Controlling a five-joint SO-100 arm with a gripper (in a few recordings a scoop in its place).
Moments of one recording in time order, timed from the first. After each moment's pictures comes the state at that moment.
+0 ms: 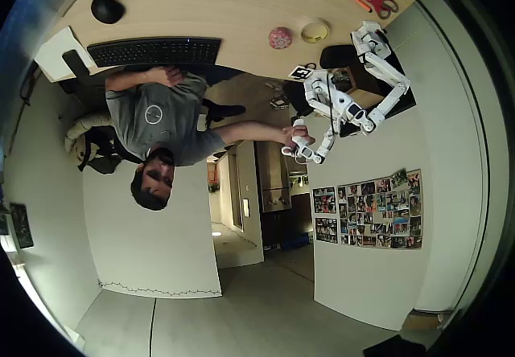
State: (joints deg) arm -47.9 134.1 108.6 84.6 -87.6
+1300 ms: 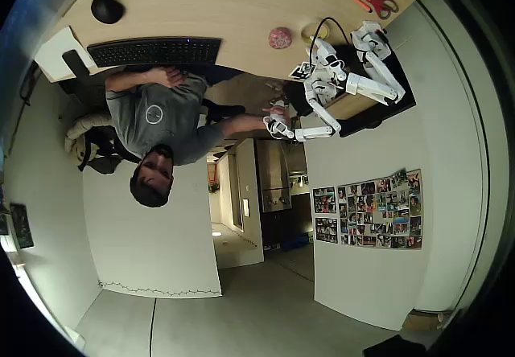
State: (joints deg) arm -43.5 116.5 152.1 34.2 -60.6
